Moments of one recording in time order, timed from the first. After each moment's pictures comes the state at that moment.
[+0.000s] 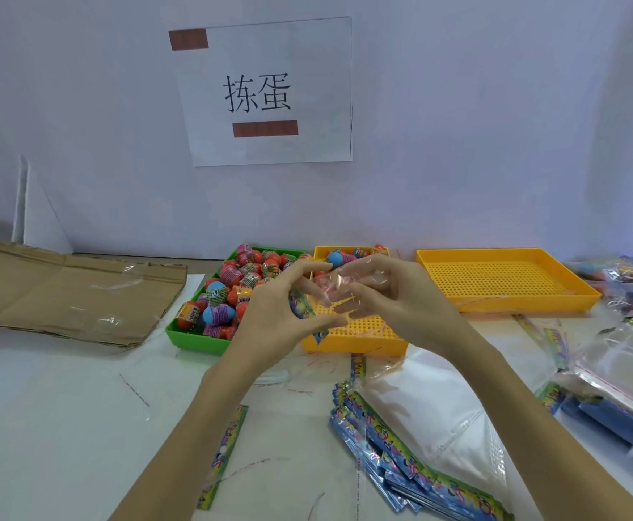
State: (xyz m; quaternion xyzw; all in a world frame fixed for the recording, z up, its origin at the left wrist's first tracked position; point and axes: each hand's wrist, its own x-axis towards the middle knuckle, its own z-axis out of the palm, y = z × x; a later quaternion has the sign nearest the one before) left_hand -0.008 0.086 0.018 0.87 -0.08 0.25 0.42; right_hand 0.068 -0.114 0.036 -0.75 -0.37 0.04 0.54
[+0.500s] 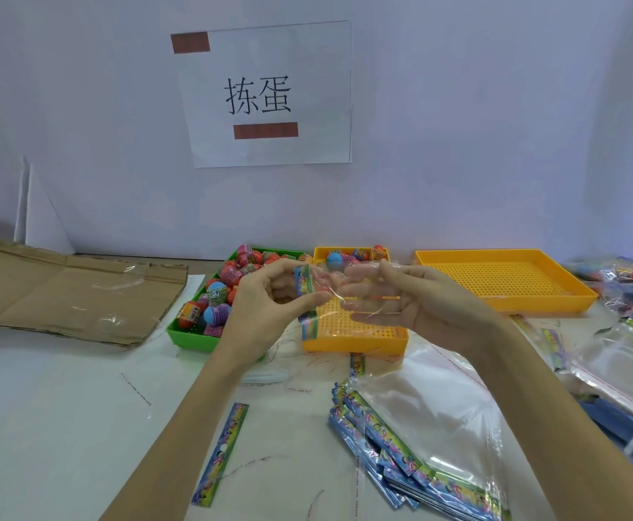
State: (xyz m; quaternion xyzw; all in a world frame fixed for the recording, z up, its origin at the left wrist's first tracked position) left_hand -0.008 0.092 0.019 0.79 -0.06 0.26 0.56; right_hand 0.083 -0.141 0.044 -0.59 -0.27 0.33 0.69
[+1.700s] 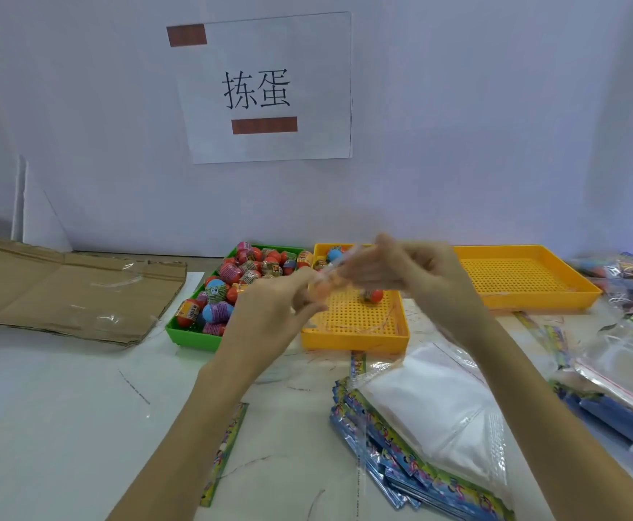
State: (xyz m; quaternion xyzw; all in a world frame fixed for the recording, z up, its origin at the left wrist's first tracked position) left_hand -0.009 0.091 0.017 0.91 -0.10 0.34 0.23; right_hand 0.063 -0.125 0.056 -0.65 -0.39 0.07 0.65
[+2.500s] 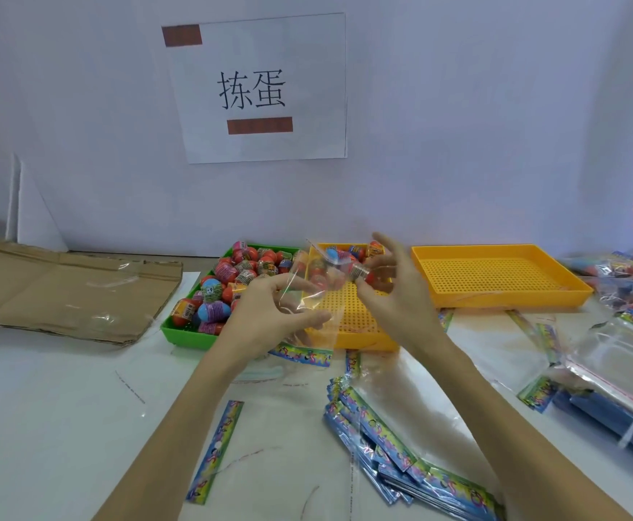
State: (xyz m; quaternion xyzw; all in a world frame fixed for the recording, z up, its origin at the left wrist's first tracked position) left_hand -0.009 0.094 0.016 0.83 0.01 0.10 0.55; right_hand 0.070 -0.102 0.015 -0.78 -0.24 -0.12 0.56
